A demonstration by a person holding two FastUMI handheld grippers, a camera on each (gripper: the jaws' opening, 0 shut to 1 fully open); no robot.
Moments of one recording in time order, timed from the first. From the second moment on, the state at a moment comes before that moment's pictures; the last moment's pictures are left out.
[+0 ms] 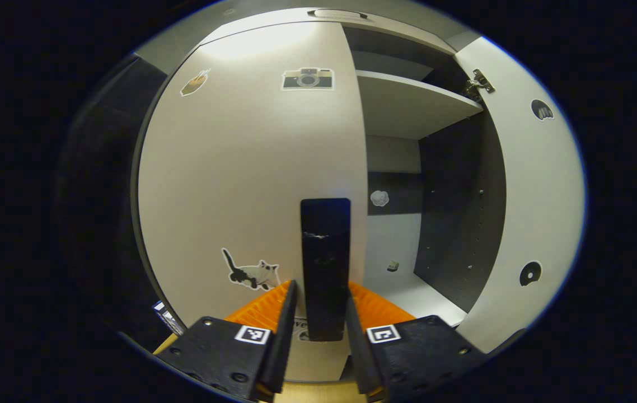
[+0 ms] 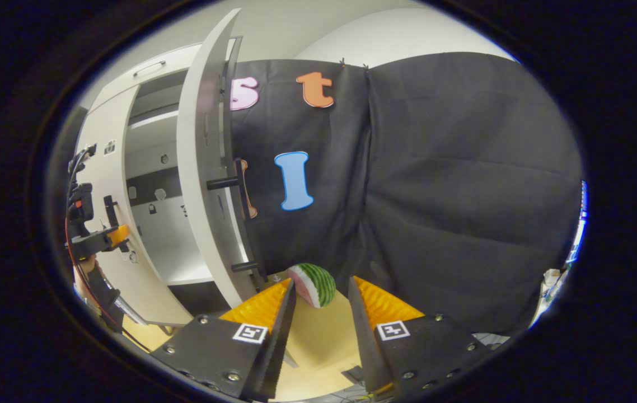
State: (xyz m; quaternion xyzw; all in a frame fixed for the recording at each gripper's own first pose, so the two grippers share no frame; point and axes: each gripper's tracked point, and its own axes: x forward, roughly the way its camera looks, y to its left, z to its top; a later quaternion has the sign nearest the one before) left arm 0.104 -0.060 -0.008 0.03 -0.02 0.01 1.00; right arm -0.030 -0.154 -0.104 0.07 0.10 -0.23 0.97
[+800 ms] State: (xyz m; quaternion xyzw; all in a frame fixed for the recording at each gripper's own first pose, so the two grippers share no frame) left arm 0.066 -0.049 -0.013 0.00 -0.01 -0.01 1.00; right arm -0.042 -0.140 -0.111 0.06 0.12 -0.20 0.97
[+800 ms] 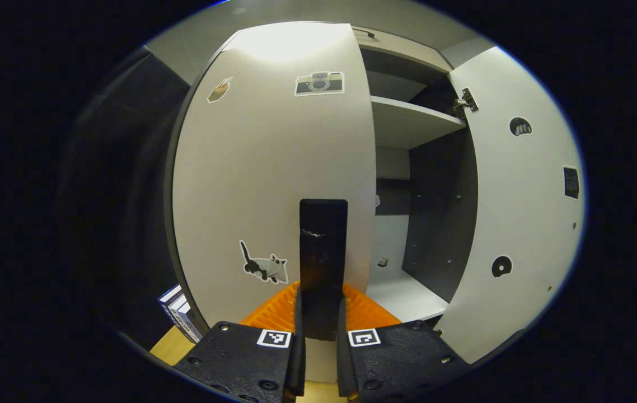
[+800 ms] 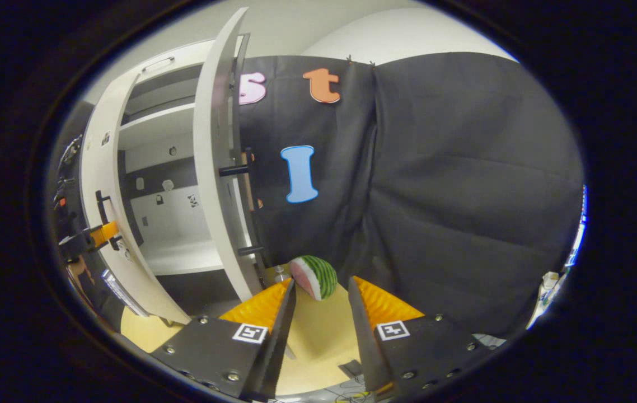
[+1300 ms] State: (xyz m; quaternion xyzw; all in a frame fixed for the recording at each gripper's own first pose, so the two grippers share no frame) left arm 0.031 -0.030 -0.016 -0.01 0.01 -0.01 1.00; right arm -0.019 -0.118 -0.108 0.05 0.12 -0.16 0.98
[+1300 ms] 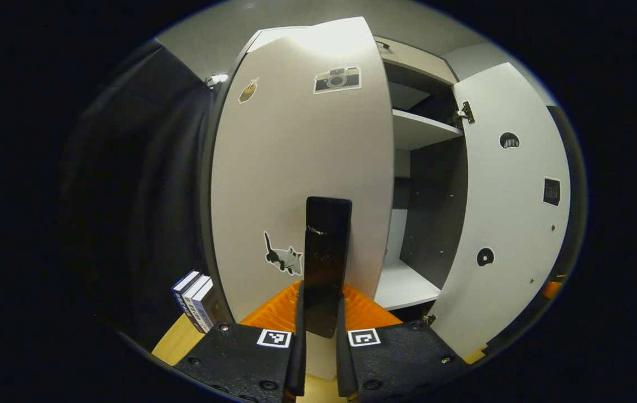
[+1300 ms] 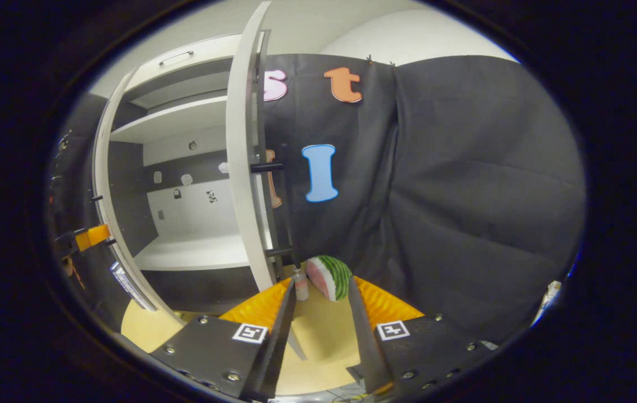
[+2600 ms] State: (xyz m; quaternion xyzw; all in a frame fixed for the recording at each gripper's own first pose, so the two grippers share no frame) left arm -0.051 0.123 -0.013 -0.02 0.03 0.10 0.99; right arm 0.007 -0.127 -0.109 0.04 0.11 -0.17 0.98
